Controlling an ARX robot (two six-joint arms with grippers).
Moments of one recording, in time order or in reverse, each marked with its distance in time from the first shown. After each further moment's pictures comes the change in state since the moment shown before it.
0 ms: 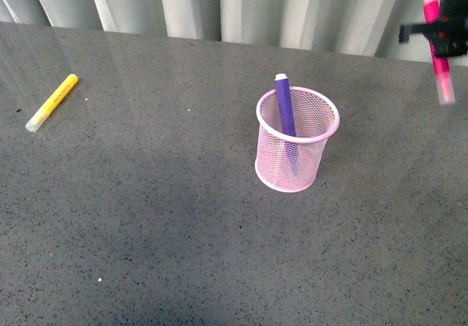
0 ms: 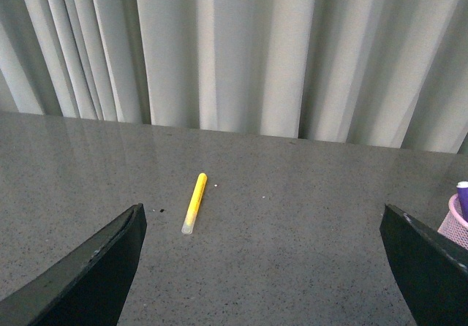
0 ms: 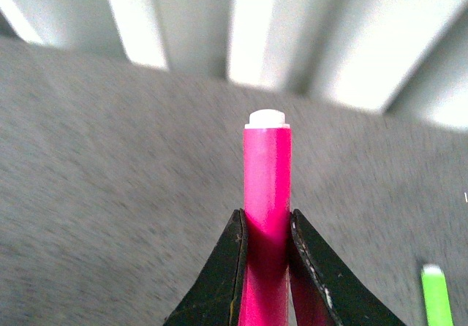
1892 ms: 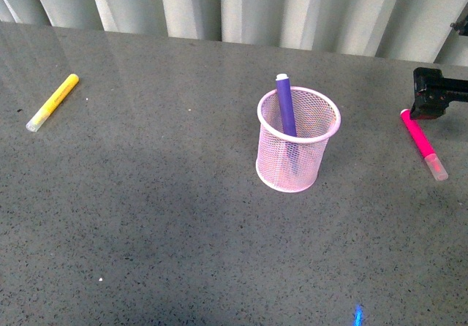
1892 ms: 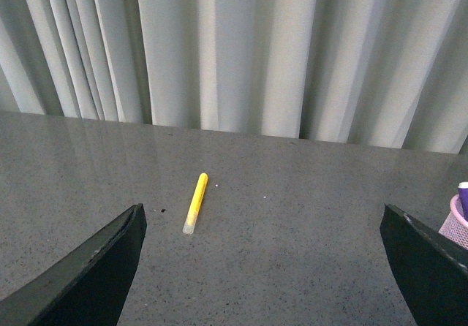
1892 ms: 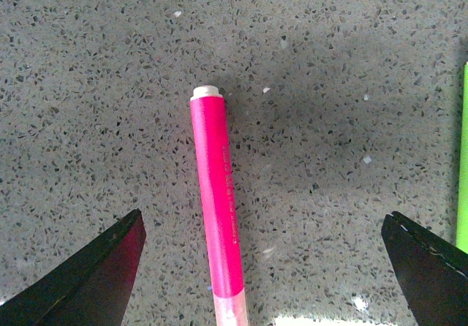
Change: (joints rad) left arm 0.000 0.000 0.000 0.000 0.000 0.000; right arm -0.171 0.240 0.340 -0.765 -0.034 0.126
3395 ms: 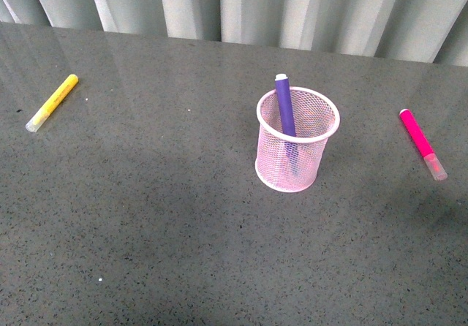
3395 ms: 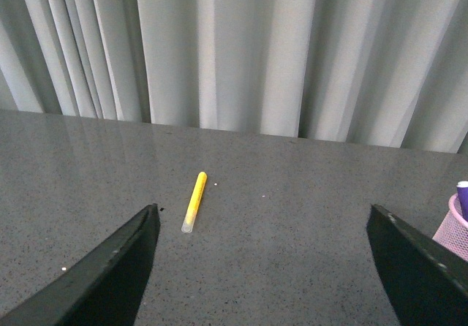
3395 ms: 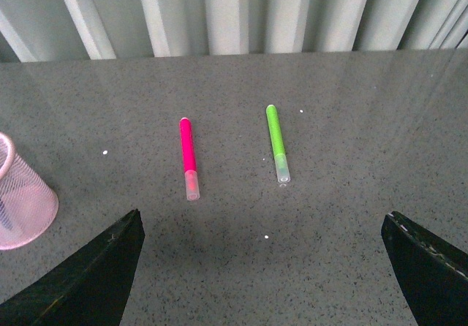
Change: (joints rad) left arm 0.000 0.000 0.000 0.000 0.000 -0.003; right arm -0.182 -1.580 -1.037 0.147 -0.075 -0.027
